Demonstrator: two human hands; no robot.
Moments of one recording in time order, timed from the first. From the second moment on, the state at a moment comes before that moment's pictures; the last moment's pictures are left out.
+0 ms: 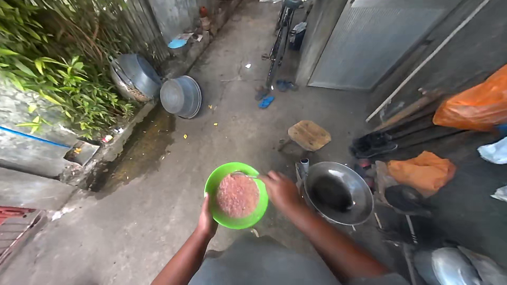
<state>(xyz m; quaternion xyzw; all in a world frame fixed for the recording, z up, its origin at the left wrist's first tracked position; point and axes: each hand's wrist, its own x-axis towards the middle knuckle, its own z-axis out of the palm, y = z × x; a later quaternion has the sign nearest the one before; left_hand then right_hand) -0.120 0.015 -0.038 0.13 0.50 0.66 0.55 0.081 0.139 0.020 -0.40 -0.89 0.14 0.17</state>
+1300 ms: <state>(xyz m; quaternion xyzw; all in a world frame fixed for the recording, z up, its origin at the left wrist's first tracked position) -0.206 0.317 -0.063 0.35 0.40 0.46 0.71 -0.010 0.209 0.029 -0.77 -0.61 0.16 0.05</state>
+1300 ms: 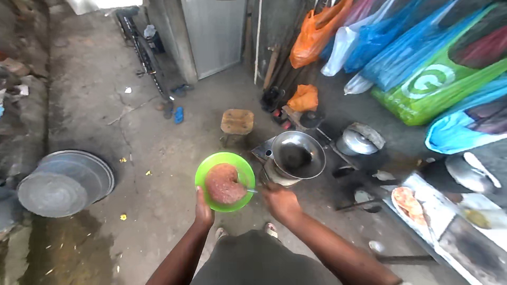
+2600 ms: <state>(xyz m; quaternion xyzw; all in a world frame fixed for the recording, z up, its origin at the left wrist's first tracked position) -0.101 0.296 -0.054 0.41 0.32 0.29 0.80 0.042 0.115 -0.015 -0.75 -0.59 -0.10 0.27</state>
